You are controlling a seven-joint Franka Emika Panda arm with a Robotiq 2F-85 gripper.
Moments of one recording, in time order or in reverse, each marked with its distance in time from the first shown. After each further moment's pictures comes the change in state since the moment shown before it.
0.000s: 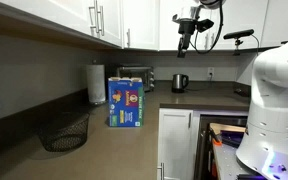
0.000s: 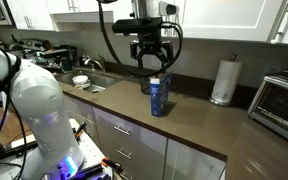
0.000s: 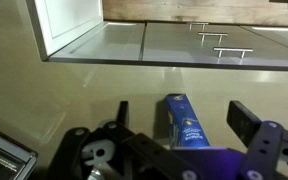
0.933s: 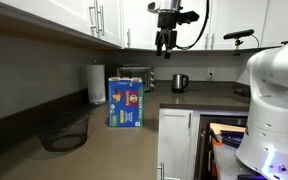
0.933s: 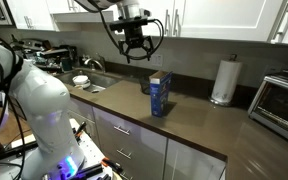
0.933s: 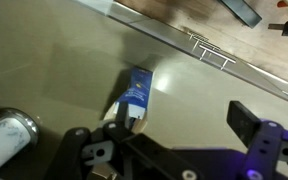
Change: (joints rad) arm 0.200 0.099 0.250 0.019 0.005 0.036 0.008
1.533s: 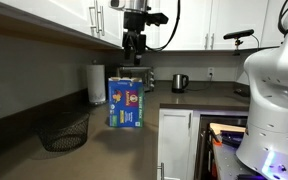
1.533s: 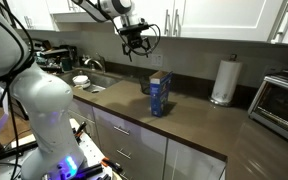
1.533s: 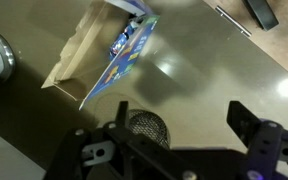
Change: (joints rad) arm 0.104 0.329 0.116 0.190 0.002 0.147 -0.005
